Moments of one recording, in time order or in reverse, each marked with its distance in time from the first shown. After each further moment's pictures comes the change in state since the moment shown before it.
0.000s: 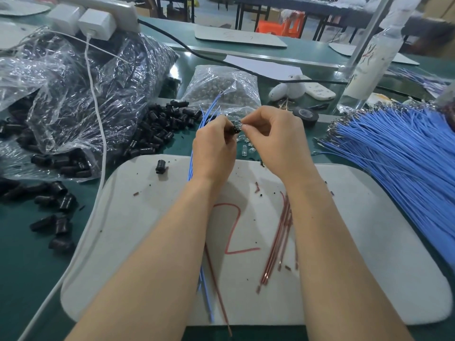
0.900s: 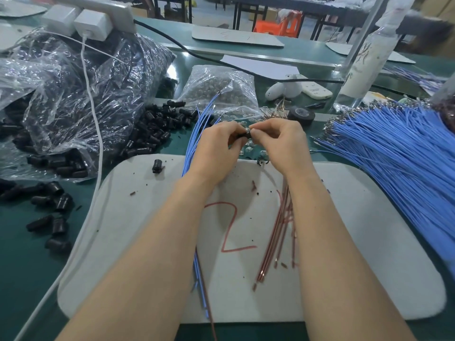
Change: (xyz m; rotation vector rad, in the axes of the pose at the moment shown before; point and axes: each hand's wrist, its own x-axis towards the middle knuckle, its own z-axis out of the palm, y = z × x) left_hand 0.000 -0.002 0.000 -0.007 -0.180 0.183; right_hand 0.003 0.030 -0.001 0.169 -0.001 0.236
